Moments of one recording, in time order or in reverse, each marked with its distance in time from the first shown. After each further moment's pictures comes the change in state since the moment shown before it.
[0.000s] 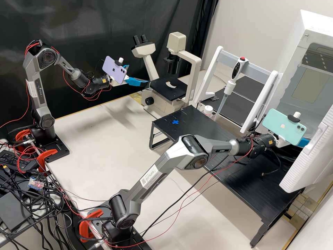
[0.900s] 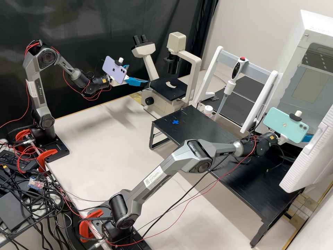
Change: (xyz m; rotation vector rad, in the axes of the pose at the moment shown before) left arm 0.000 0.000 0.000 0.000 0.000 0.000; right arm 0.022 -0.006 -0.001 0.060 0.090 -0.076
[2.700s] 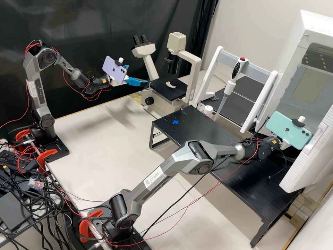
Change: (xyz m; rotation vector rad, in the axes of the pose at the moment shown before) left arm 0.000 0.000 0.000 0.000 0.000 0.000; right arm -0.006 0.006 0.011 0.037 -0.028 0.006
